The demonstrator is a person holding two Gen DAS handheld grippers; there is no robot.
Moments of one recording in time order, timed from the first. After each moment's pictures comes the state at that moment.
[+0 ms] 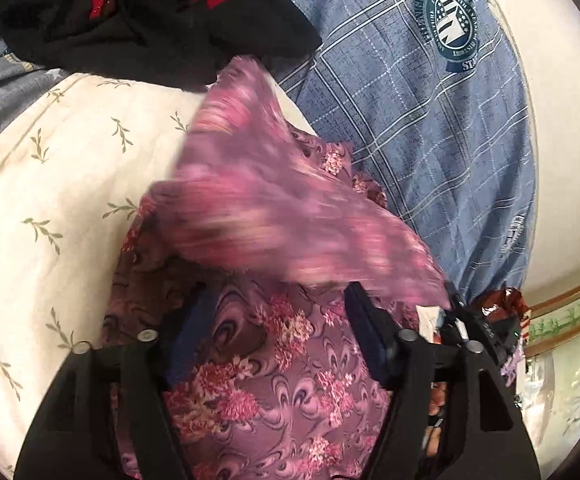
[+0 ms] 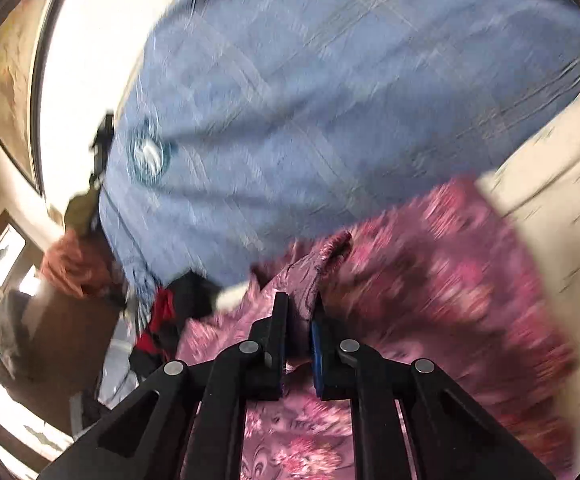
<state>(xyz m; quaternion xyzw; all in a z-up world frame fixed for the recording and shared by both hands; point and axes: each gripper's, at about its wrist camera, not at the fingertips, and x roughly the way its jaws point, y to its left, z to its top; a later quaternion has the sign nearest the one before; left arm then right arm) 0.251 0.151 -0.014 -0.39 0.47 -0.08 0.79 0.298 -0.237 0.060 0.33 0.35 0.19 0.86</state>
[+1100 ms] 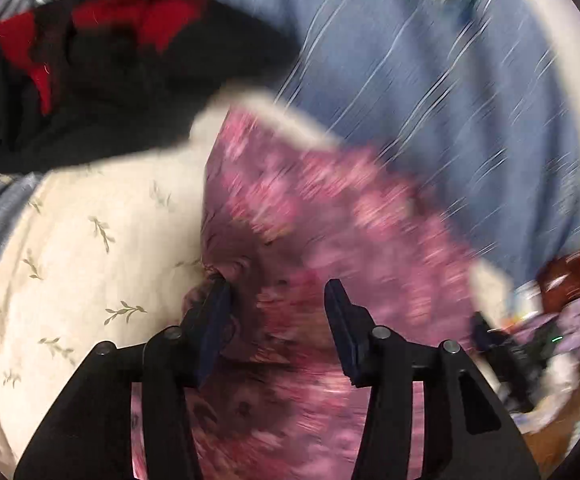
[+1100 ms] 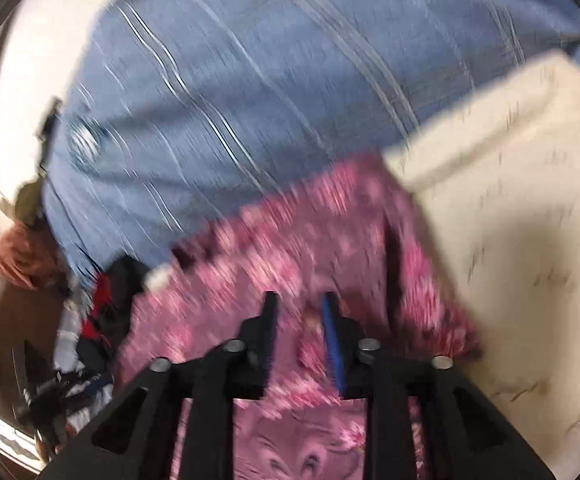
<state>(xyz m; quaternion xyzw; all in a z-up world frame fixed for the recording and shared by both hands) 0.314 0.134 -0.011 -0.23 0.52 -0.03 0.82 0.293 -0.253 0.013 0.29 0.43 0.10 0.85</state>
